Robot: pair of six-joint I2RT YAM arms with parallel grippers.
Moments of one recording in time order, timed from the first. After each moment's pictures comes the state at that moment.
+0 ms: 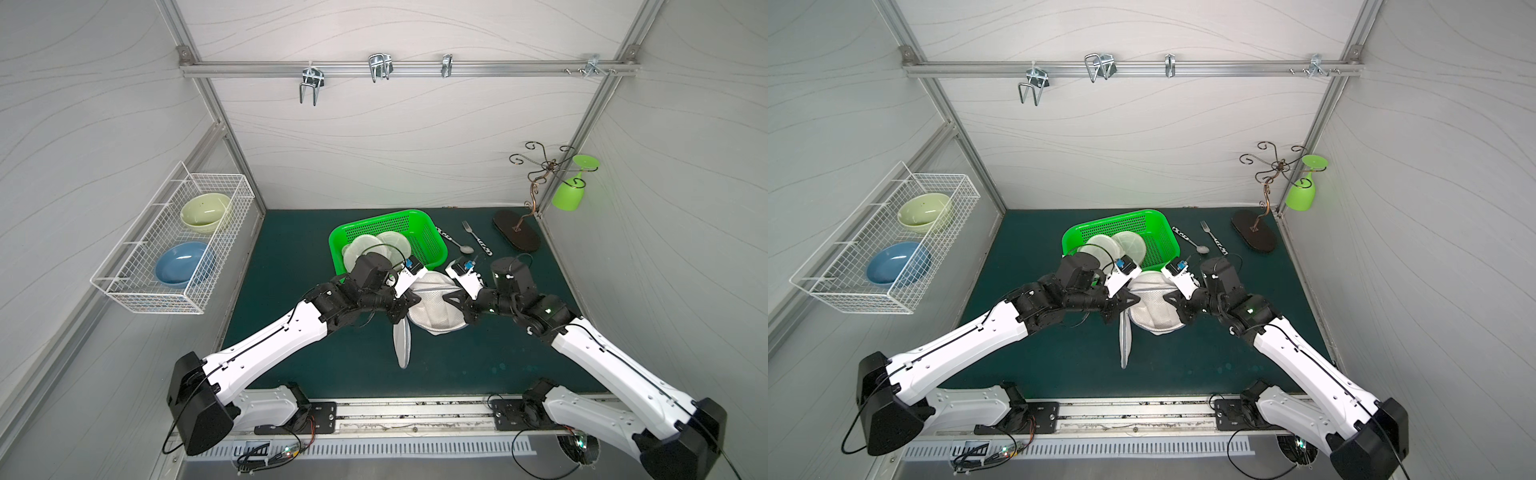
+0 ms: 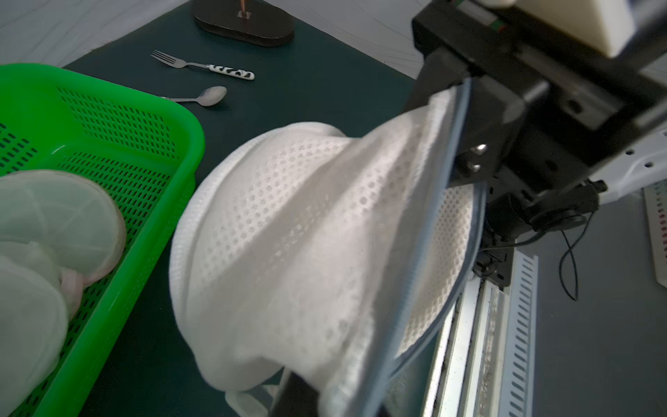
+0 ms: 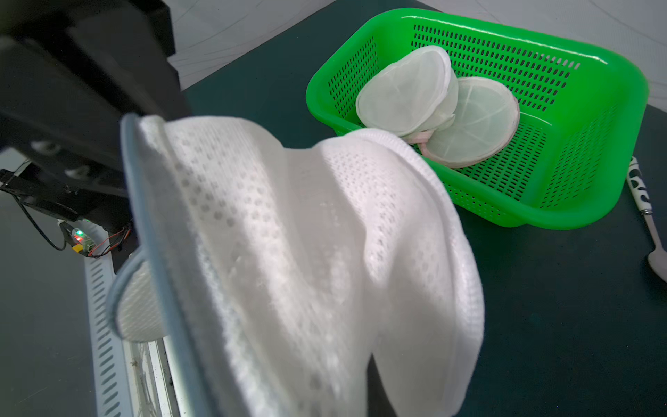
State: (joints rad) left arm -0.80 1.23 1.05 -0.47 0.26 -0.02; right arm 0.66 0.97 0.88 -0.52 -0.38 -0.14
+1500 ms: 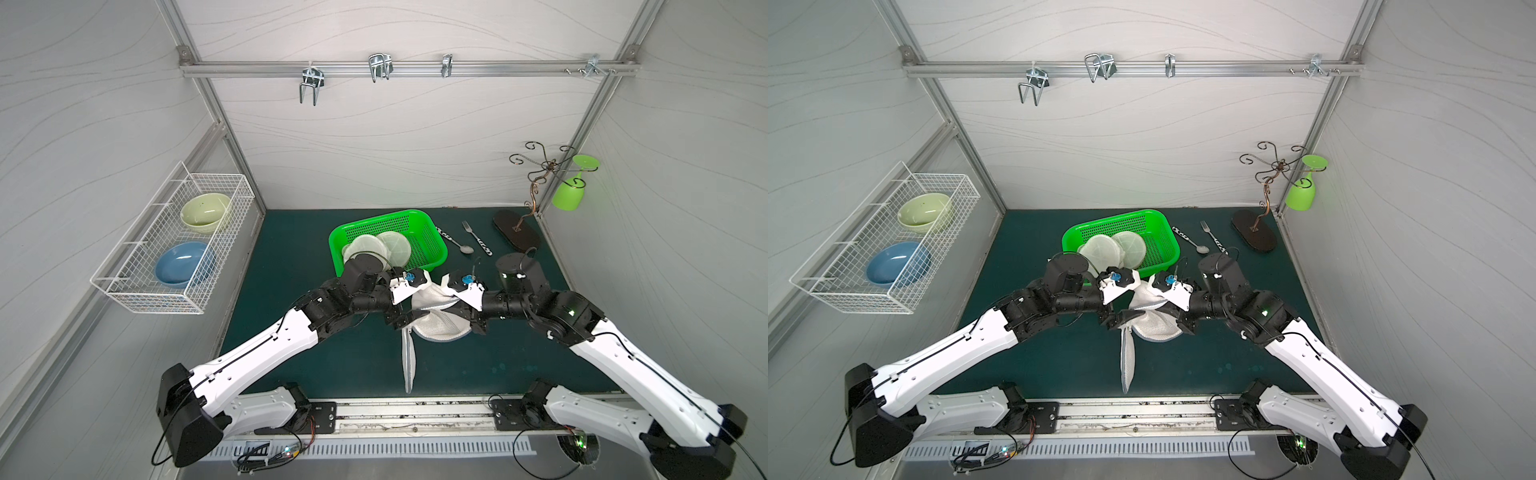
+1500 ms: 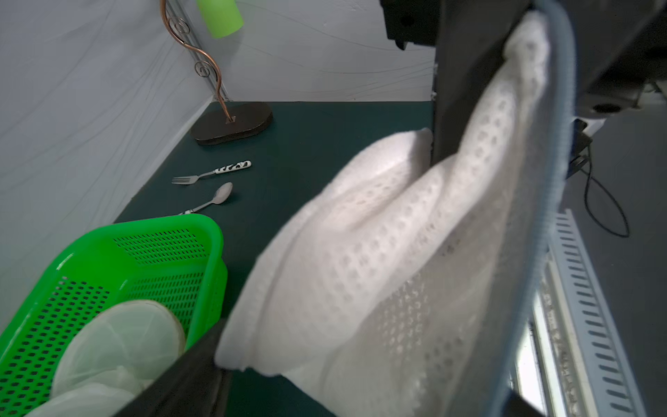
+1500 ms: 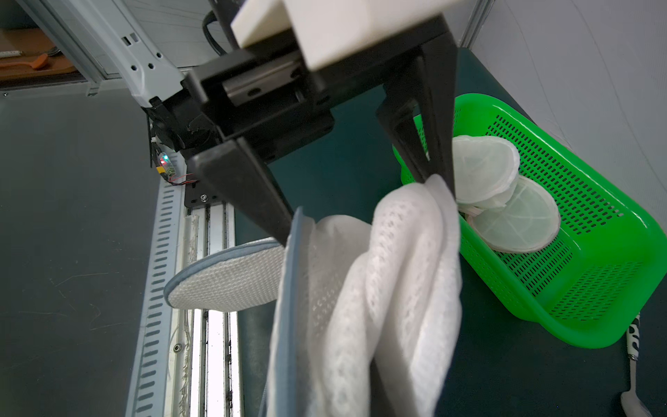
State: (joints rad) left arm -0.81 1.15 1.01 -0.36 0.39 0.38; right arm 0.79 0.95 1.08 -0.75 -0.48 -0.42
